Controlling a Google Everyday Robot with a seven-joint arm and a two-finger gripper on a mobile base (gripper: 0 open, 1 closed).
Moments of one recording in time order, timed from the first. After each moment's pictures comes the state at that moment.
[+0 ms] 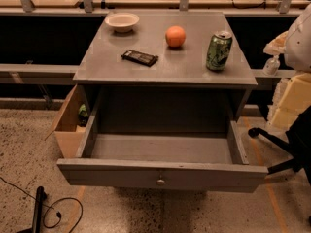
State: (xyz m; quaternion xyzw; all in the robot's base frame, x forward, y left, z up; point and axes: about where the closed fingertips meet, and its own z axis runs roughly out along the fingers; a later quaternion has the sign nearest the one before) arm 0.438 -0.217 0.977 -0.60 0.78 -0.04 0.16
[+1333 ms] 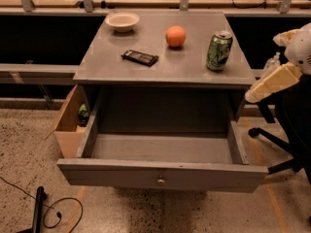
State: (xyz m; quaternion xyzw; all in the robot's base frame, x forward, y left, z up) arm 0.542 -0.250 0.954 -0.48 0.80 0.02 0.36
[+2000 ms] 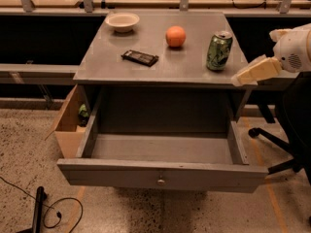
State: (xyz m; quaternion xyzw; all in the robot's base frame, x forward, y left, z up) arm 0.605 -0.255 0.946 -0.40 0.79 0.04 0.46
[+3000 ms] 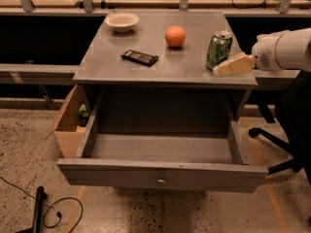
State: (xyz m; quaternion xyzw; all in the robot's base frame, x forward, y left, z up) arm 0.667 -0.244 0.918 -0.32 0.81 0.05 0.49
